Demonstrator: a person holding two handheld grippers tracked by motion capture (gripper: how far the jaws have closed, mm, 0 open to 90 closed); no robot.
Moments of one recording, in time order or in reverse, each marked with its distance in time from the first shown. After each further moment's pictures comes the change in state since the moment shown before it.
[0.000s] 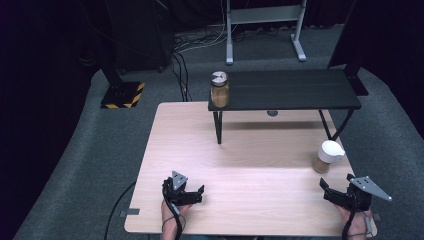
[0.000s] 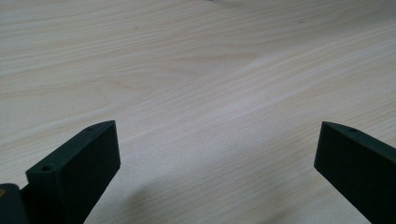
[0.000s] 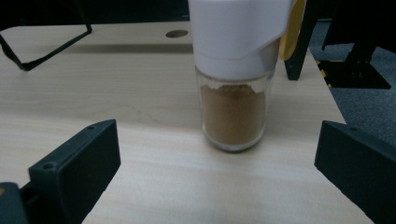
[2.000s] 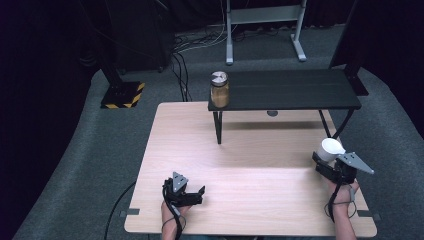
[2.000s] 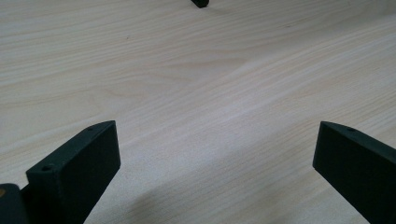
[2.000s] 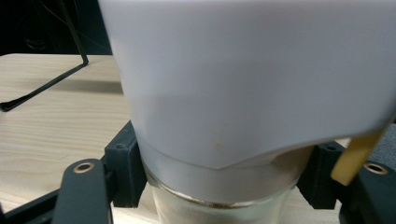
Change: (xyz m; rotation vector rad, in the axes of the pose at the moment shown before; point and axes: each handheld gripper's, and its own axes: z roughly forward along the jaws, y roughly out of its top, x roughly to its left) left arm -0.001 -0.003 -0.001 -0.015 -0.012 0.036; right arm -0.001 0.021 0.064 -0.086 0.019 -0.031
